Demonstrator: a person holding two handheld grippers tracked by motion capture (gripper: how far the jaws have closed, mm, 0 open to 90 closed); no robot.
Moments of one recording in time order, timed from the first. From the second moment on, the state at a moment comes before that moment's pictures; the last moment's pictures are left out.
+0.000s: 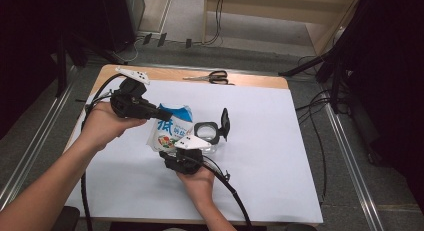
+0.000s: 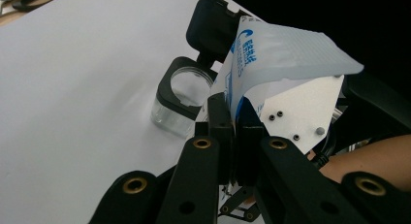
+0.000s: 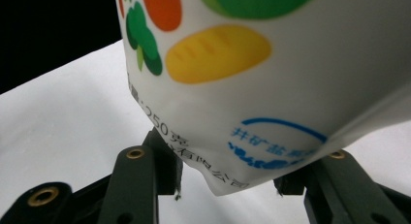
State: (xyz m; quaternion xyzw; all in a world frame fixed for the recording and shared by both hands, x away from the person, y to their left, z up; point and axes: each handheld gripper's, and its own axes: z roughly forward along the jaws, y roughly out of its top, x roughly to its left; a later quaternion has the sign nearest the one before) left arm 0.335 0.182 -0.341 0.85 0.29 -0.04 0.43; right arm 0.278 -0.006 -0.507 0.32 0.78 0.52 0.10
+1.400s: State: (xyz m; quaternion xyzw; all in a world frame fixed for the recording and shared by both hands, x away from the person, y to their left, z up) left arm 0.356 0.127 -0.358 0.87 0.31 -0.02 0.38; right arm 0.275 -0.011 -0.512 0.34 0.76 0.55 0.03
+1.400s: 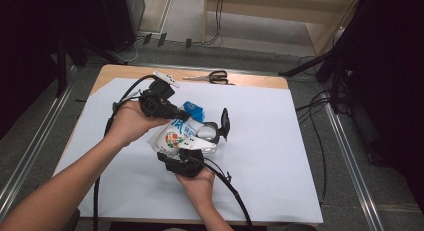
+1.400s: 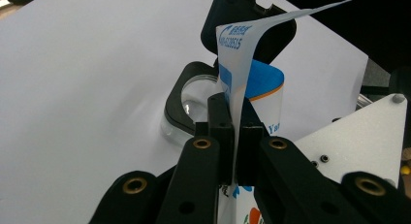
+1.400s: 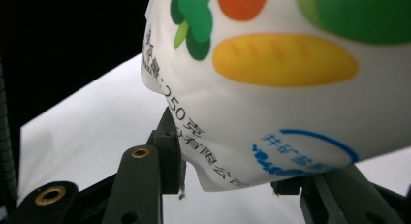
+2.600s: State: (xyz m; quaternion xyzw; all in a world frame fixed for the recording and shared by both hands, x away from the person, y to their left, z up) left arm 0.357 0.124 -0.370 0.88 0.30 -0.03 0.37; right arm 0.271 -0.013 -0.516 0.33 0.76 0.56 0.03
